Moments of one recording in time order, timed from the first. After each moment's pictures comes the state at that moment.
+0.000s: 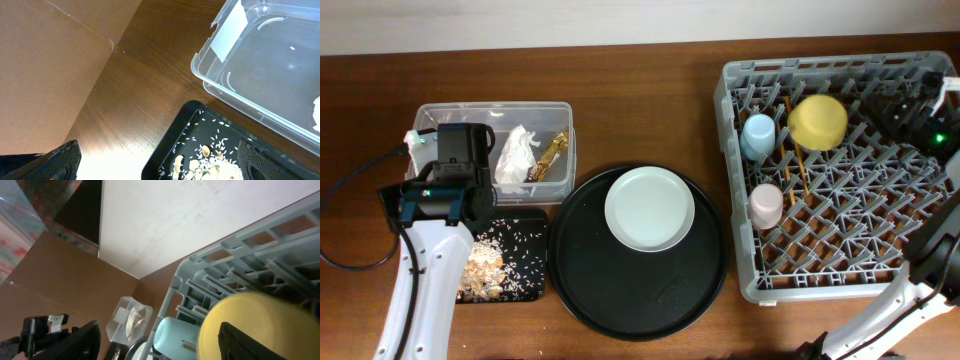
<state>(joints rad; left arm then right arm) 0.00 1.35 1.16 -0.90 -0.83 -0.22 -0.69 2.19 1.57 -0.24 -1.54 0.12</state>
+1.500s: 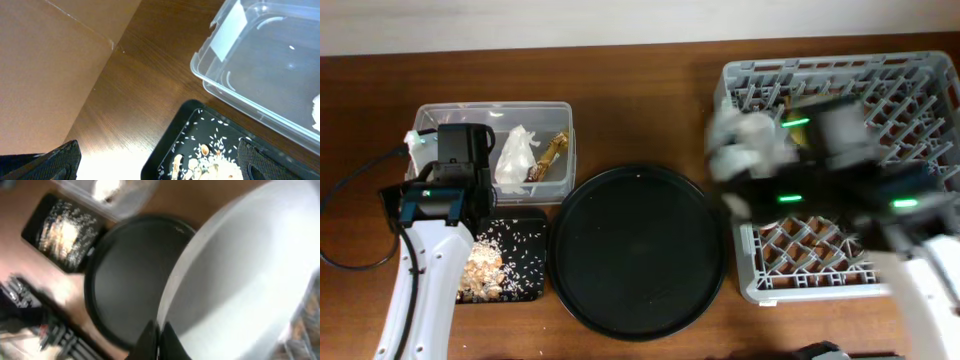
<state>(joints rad) 0.00 1.35 1.16 -0.90 -0.83 -0.22 0.20 1.27 1.61 -1.34 -0.41 -0.12</state>
